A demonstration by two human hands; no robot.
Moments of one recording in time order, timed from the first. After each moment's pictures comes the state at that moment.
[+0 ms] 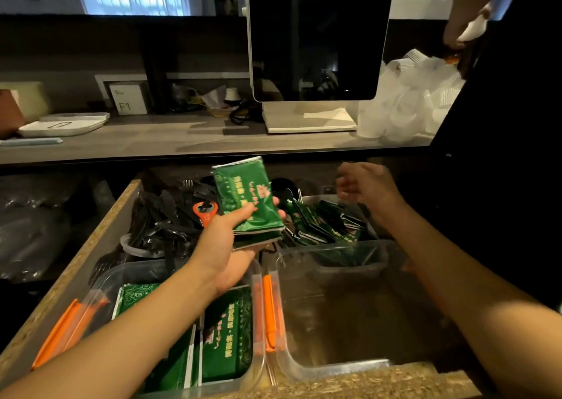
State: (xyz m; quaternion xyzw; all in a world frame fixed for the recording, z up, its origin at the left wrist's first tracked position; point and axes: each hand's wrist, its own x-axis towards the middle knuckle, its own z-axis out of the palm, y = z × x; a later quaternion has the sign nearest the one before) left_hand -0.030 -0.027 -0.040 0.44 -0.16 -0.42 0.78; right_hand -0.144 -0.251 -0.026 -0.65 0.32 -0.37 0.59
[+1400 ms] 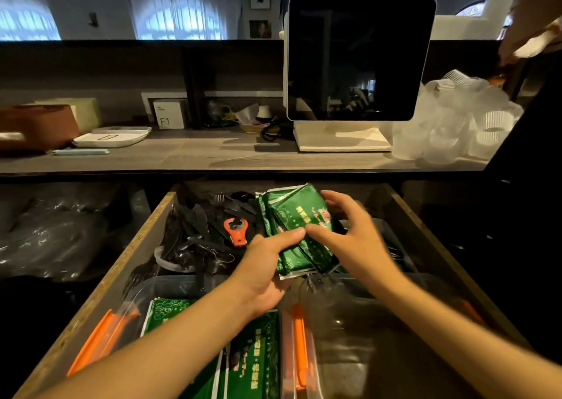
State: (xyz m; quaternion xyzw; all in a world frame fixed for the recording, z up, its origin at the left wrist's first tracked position) left_hand -0.022 -0.036 -0.053 0.46 -0.16 -0.44 0.75; right_hand -0.119 -0.155 -0.039 -0.80 0.16 -0.37 0.44
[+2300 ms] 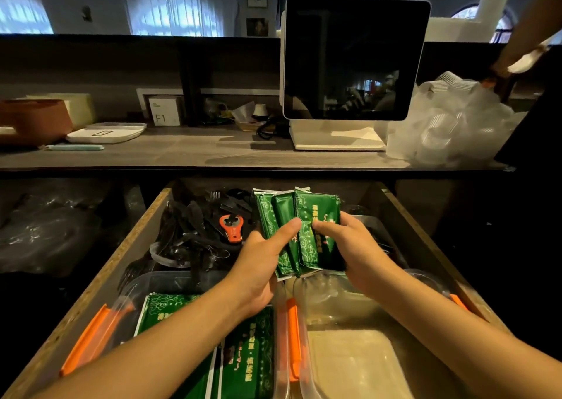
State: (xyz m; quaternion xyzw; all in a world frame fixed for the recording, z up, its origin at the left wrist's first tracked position) left_hand -0.030 -0.035 -0.056 0.53 -0.18 -0.36 0.75; right_hand -0.118 -0.154 -0.044 -0.64 0.24 -0.26 0.68
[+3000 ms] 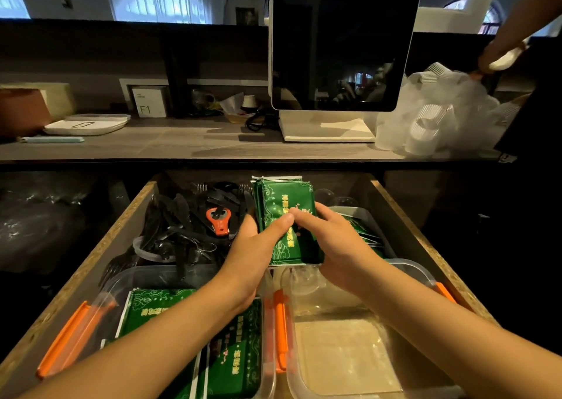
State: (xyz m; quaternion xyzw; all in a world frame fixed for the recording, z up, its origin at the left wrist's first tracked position) left_hand -0.033 -0.036 -0.060 0.57 -0.28 -0.29 0.71; right_hand -0.123 -0.136 -0.035 -0.58 0.20 -0.23 0.76
